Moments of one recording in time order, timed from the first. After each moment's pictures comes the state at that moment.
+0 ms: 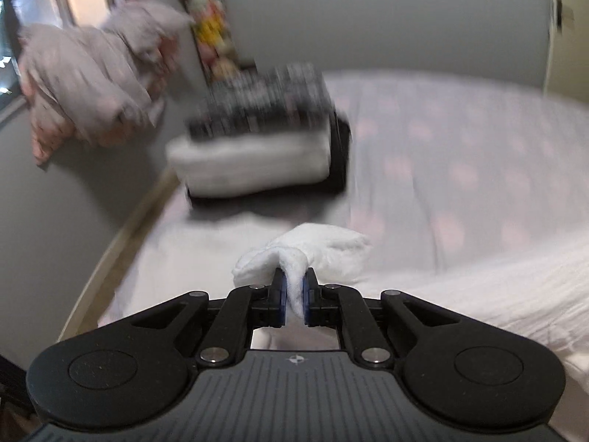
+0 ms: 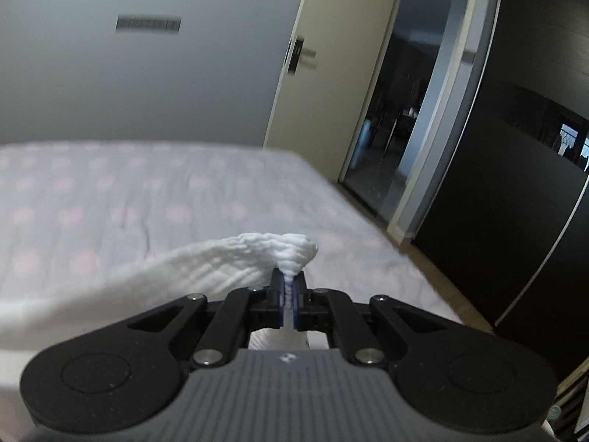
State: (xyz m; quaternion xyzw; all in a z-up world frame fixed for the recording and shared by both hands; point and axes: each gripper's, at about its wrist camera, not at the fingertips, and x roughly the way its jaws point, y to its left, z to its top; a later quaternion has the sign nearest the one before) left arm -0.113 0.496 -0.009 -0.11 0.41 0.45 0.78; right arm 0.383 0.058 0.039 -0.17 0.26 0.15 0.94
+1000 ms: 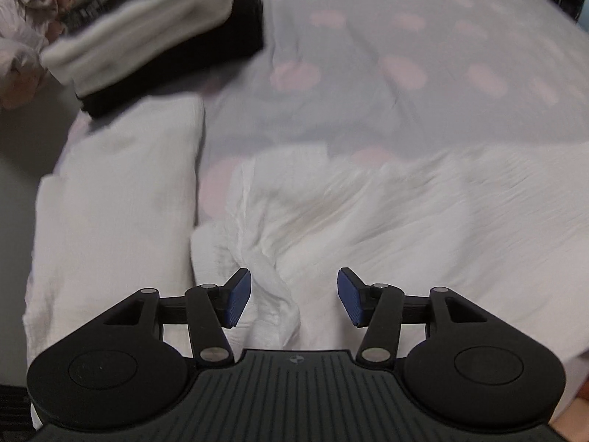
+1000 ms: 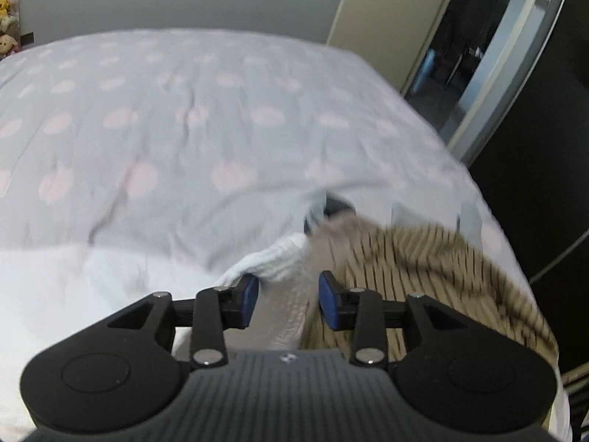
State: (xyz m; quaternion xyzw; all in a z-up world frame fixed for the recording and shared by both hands) left arm -0.095 0.512 -0.141 -0.14 0.55 0.32 0.76; right arm 0.370 0.037 -0.055 -0.23 0.35 0.21 0.88
